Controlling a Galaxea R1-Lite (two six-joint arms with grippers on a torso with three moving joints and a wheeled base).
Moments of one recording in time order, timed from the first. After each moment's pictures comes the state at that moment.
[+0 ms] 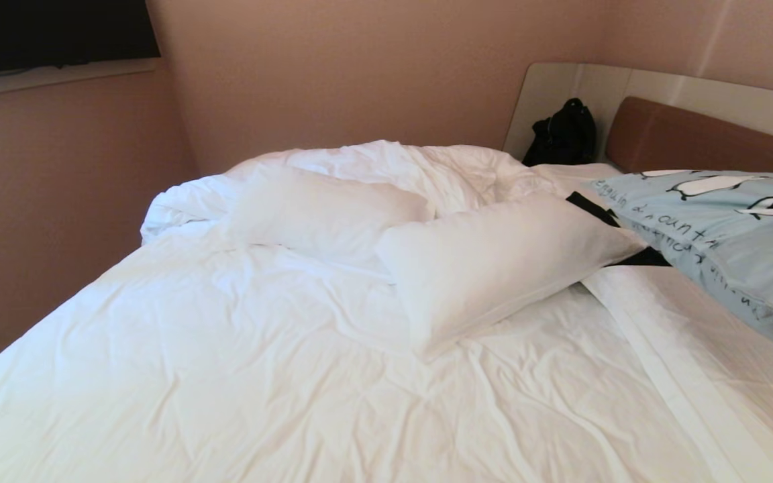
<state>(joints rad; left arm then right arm) 0.00 0.00 0.00 0.00 0.00 0.00 -0.55 1.56 -1.06 -0.37 0.33 -0.11</state>
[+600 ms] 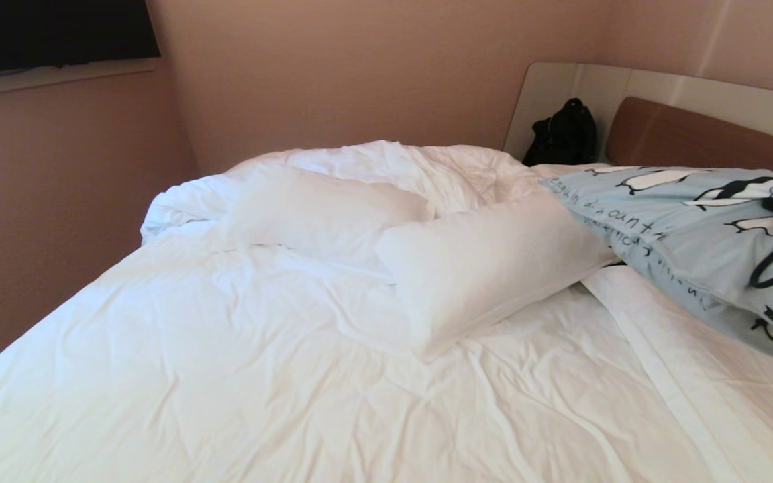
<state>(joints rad) 0.00 0.00 0.00 0.00 0.00 0.00 -0.35 1.51 -1.03 -0.37 0.20 -0.05</state>
